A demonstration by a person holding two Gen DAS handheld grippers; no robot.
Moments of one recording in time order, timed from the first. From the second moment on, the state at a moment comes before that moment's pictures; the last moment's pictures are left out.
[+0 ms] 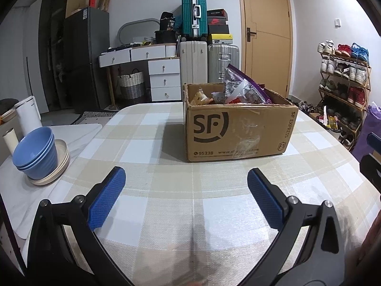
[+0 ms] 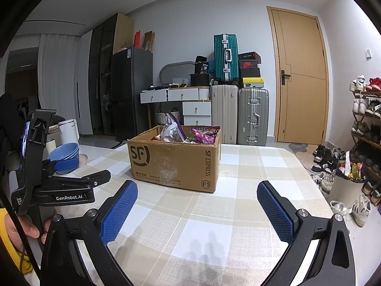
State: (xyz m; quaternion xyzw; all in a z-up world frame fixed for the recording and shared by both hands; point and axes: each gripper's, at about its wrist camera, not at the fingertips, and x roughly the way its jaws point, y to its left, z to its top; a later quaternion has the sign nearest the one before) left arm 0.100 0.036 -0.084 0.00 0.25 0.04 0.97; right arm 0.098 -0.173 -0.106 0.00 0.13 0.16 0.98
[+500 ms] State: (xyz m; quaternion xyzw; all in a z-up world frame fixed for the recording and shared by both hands) left arm 0.101 0.035 -0.085 0.01 0.25 0.04 0.97; right arm 0.100 -0.173 -0.109 0.00 0.13 0.15 0.98
